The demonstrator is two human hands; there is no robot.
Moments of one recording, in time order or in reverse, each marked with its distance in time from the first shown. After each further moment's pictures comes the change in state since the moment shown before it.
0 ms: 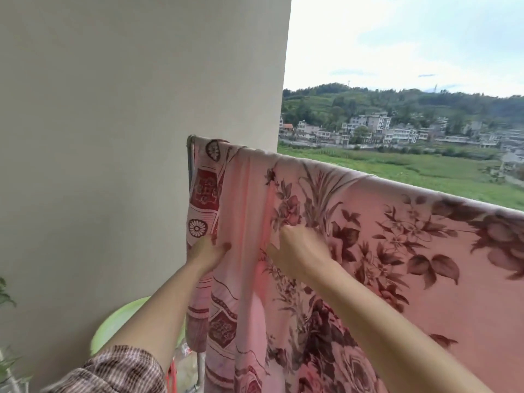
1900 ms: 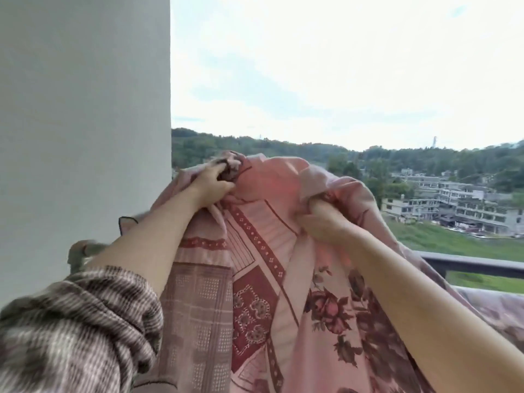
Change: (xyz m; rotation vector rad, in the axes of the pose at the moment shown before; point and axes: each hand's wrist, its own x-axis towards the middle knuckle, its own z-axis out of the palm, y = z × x) left_hand 0.286 0.254 -0.116 -0.232 -0.370 0.901; right_hand 0.216 0.032 -0.111 0.205 0.326 0.571
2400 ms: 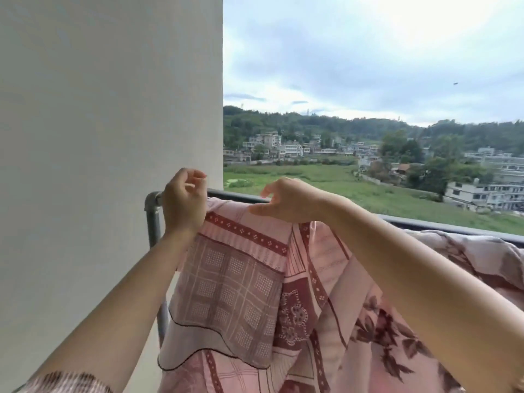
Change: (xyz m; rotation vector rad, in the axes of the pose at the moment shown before) left_hand -0.143 -0.075 -0.006 -0.032 0.810 -0.070; right_hand -0.019 -0.097 0.076 -0.167 -0.398 -0.395
